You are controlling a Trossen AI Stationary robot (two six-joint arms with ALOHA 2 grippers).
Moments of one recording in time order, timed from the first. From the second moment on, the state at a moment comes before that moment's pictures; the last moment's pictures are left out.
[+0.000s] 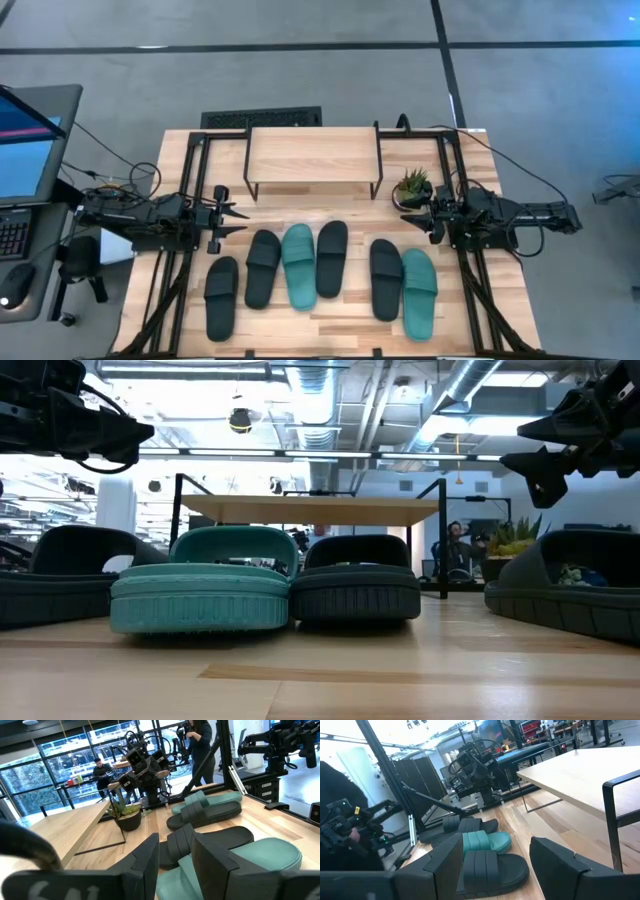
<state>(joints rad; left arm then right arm) -0.12 0.01 0.01 0.03 -0.03 0.23 0.00 0.01 0.00 0.01 0.00 0.33</state>
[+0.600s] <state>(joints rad) -0.12 0.01 0.01 0.05 -0.06 0.14 0.00 0.01 0.00 0.01 0.00 0.33</state>
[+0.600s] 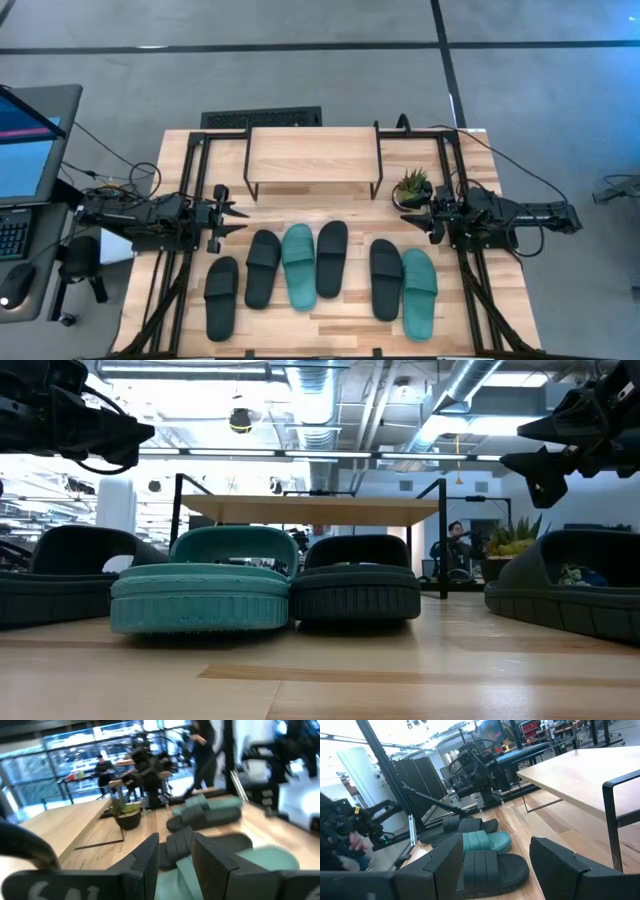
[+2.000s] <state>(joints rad) -0.12 0.01 0.02 0.30 -0.31 -0.72 -0.02 0.01 0.00 0.16 0.06 0.96</state>
